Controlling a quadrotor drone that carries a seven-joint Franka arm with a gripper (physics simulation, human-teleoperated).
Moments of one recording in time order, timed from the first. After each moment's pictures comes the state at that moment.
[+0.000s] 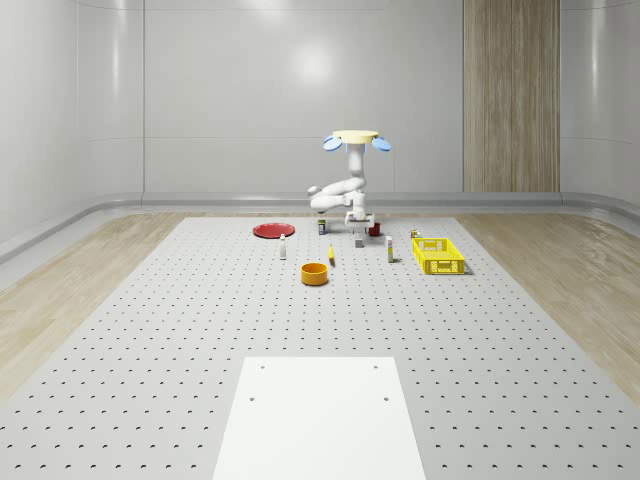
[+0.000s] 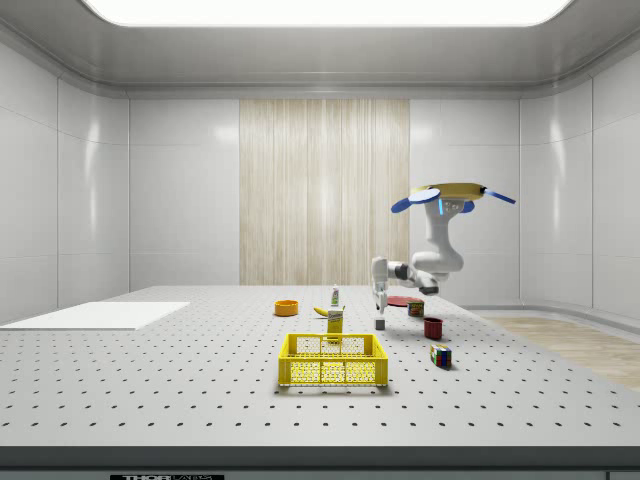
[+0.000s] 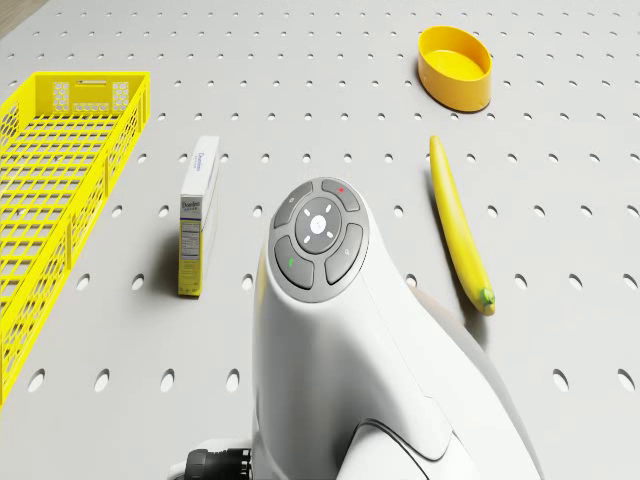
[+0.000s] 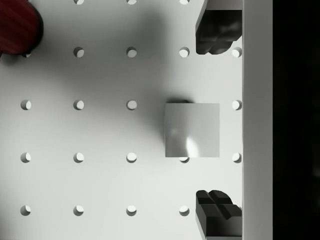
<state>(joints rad) -1.09 -1.21 1.31 -2.89 -1.91 1.28 1.62</state>
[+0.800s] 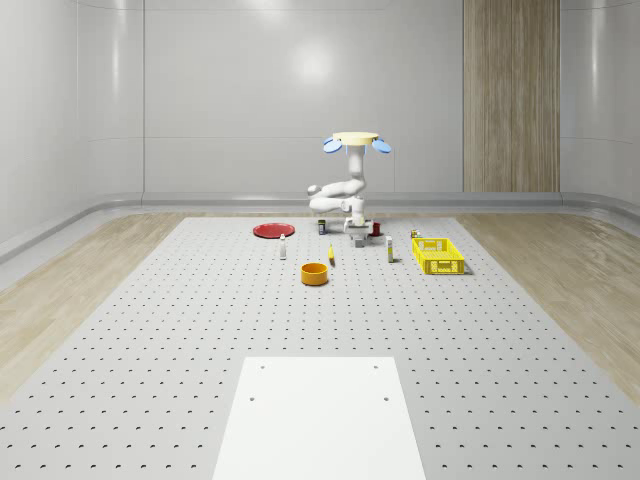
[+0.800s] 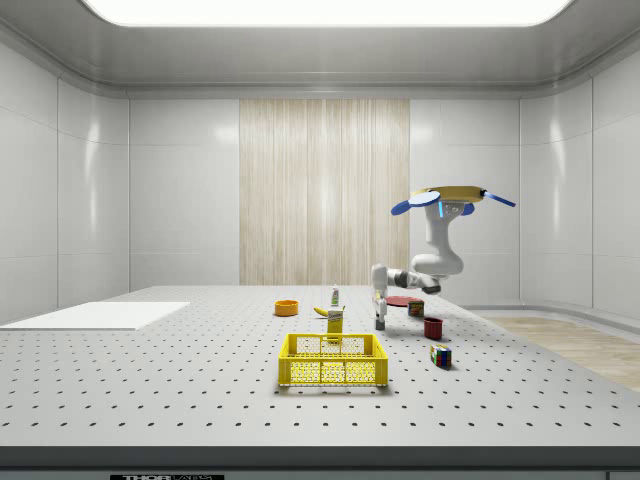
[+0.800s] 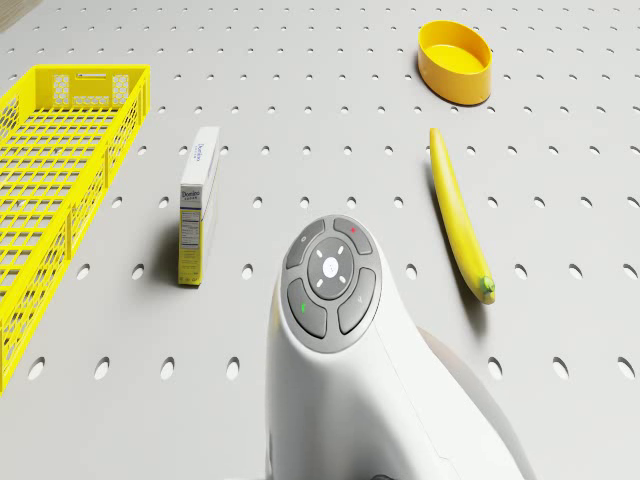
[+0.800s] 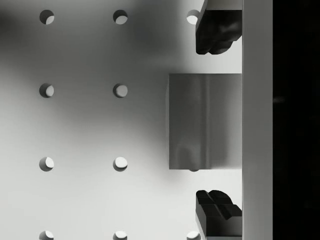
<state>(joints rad) -1.07 -1.30 1.21 -2.86 -1.98 1.41 1.59</state>
